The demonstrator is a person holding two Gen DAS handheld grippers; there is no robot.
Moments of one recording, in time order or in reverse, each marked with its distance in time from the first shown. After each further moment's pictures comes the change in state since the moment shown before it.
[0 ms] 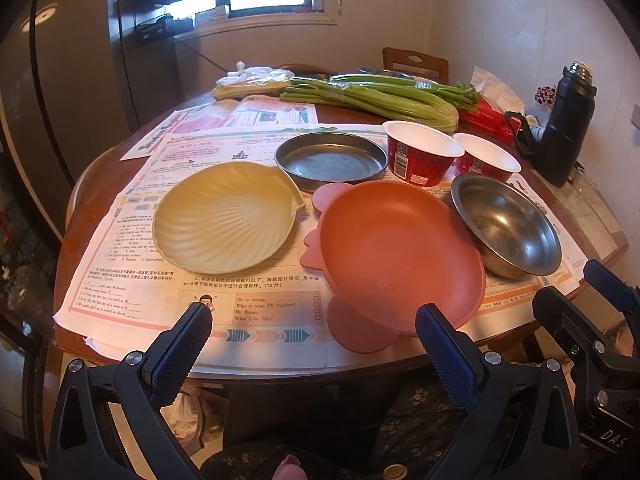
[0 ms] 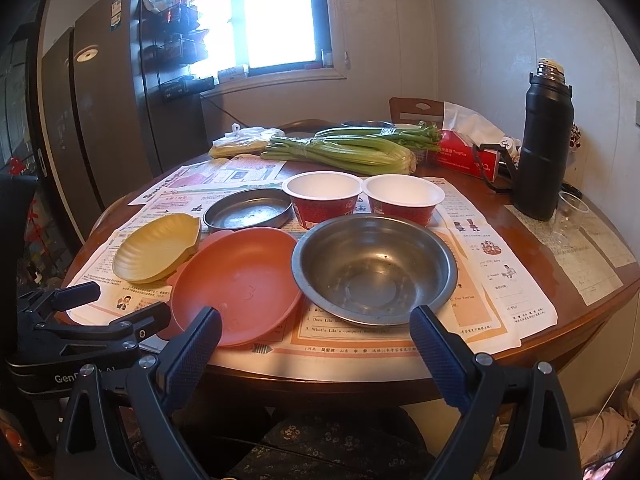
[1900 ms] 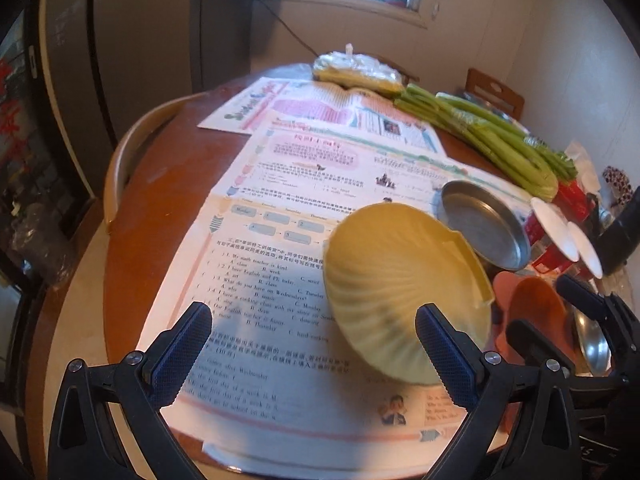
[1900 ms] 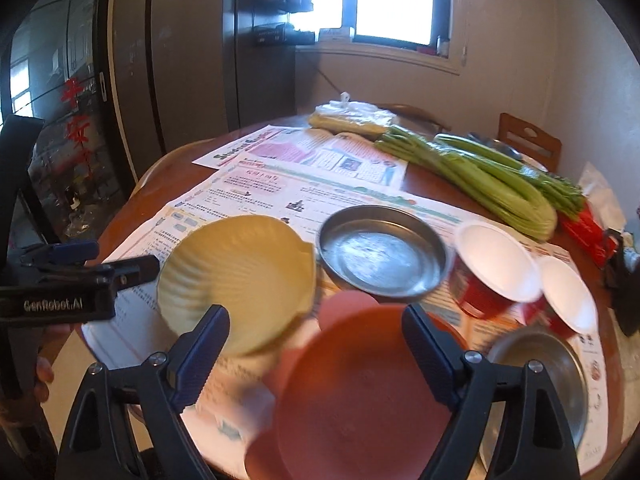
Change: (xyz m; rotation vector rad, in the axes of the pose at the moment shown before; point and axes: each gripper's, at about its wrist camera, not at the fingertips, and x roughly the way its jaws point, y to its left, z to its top) left arm 0.053 0.159 0.057 -0.241 0.082 0.060; right arm 0.117 0.138 0.074 -0.288 0.137 0.210
